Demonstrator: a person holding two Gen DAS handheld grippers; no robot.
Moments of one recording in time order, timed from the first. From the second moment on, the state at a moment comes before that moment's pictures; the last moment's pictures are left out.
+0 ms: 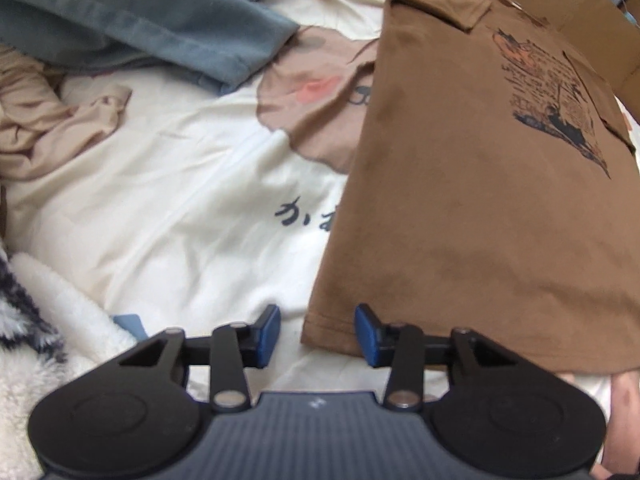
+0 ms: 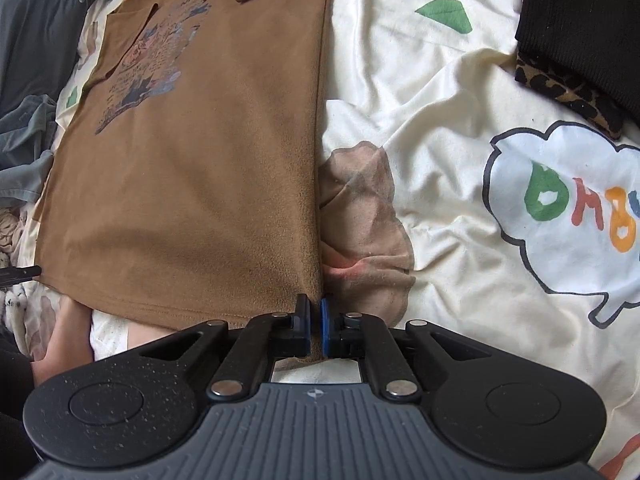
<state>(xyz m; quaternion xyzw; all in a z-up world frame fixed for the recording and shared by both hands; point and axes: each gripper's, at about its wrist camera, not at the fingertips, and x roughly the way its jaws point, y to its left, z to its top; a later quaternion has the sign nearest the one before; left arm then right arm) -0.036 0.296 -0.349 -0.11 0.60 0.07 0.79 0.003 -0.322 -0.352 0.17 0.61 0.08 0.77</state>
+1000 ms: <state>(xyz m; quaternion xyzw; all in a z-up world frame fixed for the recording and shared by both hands) -0.042 0.292 -0.316 -0.13 0.59 0.07 0.79 -0.001 -0.330 -0.353 0.23 0.61 0.09 0.76</state>
